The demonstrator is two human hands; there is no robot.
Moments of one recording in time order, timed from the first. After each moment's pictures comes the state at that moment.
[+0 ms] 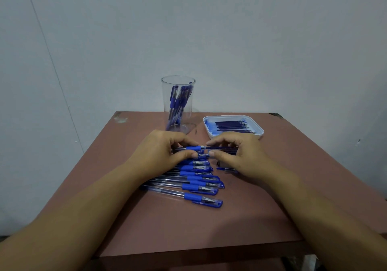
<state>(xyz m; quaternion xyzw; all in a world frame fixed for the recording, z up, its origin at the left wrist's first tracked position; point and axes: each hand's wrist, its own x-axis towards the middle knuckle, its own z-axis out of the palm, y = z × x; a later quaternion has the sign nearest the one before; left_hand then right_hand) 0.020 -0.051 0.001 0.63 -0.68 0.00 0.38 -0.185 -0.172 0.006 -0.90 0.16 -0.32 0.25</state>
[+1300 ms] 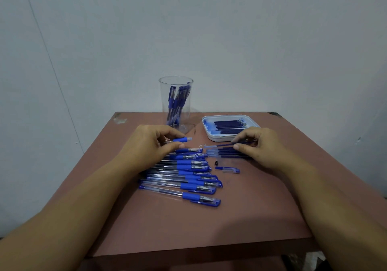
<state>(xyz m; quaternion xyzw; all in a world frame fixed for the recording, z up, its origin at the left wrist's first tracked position) 0.033 -0.046 0.008 0.65 -0.64 0.00 0.41 -0.216 -0.217 0.005 -0.88 0.27 -0.30 0.24</state>
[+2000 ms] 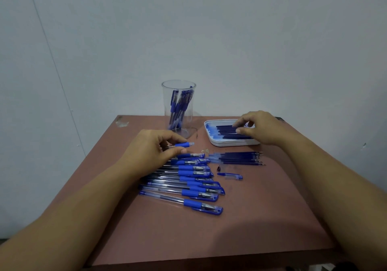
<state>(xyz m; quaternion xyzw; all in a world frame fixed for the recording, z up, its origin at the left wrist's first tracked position) 0.034 -0.048 0.008 0.66 -0.64 -0.01 0.40 -0.191 -0.261 0.049 -0.91 0.35 -0.17 0.17</state>
